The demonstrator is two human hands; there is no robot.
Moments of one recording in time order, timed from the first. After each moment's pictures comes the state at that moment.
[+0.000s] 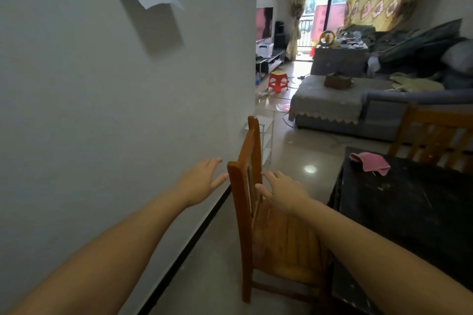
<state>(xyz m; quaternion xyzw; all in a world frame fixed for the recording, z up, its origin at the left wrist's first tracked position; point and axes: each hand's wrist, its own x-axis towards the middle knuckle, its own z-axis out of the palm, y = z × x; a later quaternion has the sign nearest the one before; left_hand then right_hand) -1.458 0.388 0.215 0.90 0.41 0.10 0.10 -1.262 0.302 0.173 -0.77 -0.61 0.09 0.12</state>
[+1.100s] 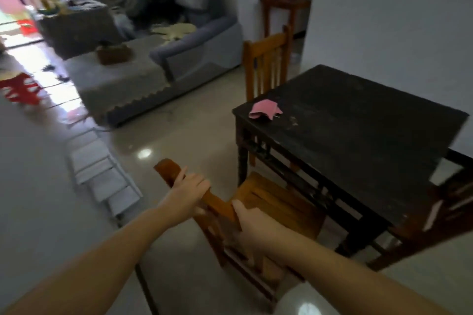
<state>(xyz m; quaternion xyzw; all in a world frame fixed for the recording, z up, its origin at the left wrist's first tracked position) -1.200 0.771 0.097 0.95 -0.30 -0.01 -0.05 -1.268 0.574 0.125 -0.92 -0.14 0.25 0.26</state>
